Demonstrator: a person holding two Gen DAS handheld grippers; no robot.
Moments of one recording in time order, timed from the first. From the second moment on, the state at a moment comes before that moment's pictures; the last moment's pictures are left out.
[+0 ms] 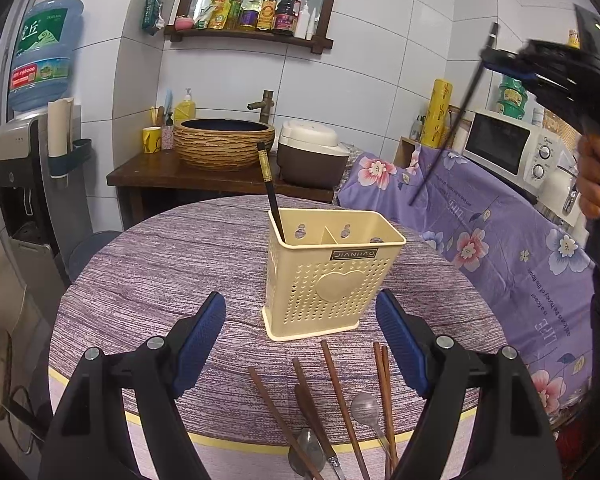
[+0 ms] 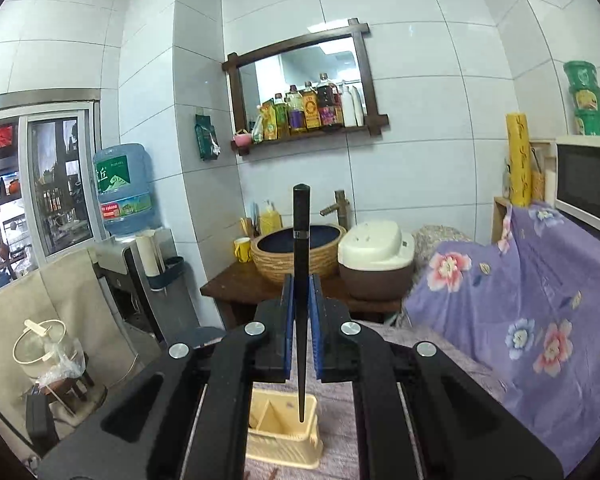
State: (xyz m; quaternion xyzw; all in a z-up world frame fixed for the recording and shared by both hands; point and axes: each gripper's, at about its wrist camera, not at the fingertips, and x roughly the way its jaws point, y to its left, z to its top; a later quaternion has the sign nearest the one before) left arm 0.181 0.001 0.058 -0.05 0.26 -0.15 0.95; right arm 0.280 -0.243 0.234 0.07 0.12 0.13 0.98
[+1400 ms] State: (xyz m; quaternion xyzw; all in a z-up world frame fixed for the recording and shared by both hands) left arm 0.146 0.015 0.054 0.04 0.28 -0.08 0.96; right arm 0.192 -0.225 0.032 0.04 0.30 0.13 0.95
